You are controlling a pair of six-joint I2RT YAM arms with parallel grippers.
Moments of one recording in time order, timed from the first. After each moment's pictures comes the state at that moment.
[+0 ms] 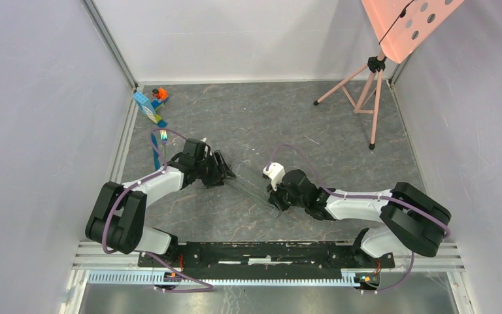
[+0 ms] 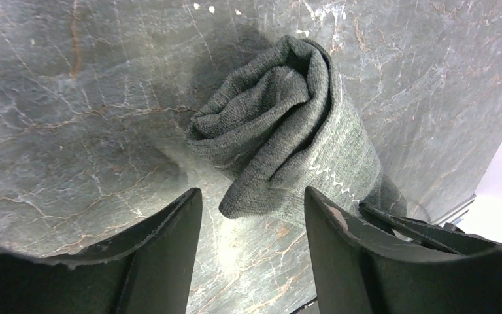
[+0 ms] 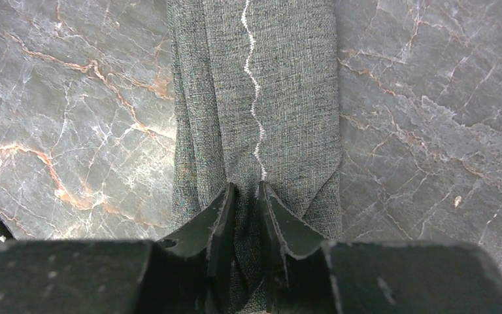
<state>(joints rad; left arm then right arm) -0.34 1.41 0.63 -0.14 0.31 -0.73 0.94 1.42 0.48 0.28 -0.02 0.10</state>
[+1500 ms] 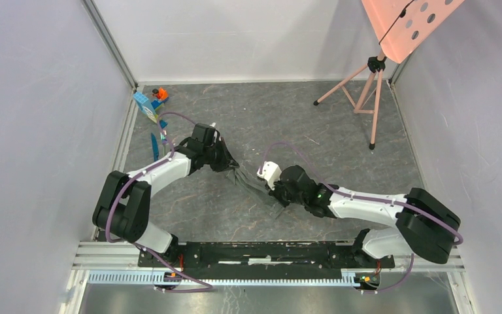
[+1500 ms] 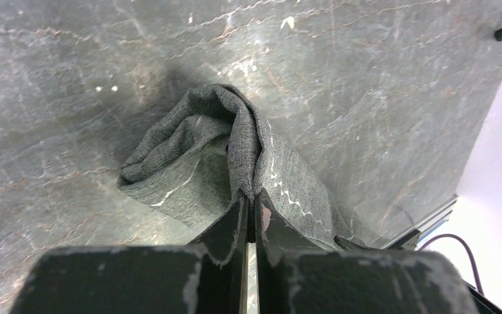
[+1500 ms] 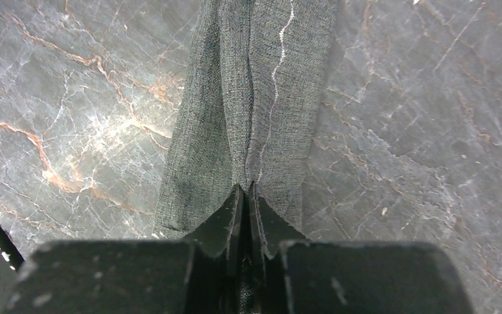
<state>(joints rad) -0.40 1.50 0.84 -0.22 0.29 -0.73 0.97 1.35 0.58 0.09 0.02 -0.10</state>
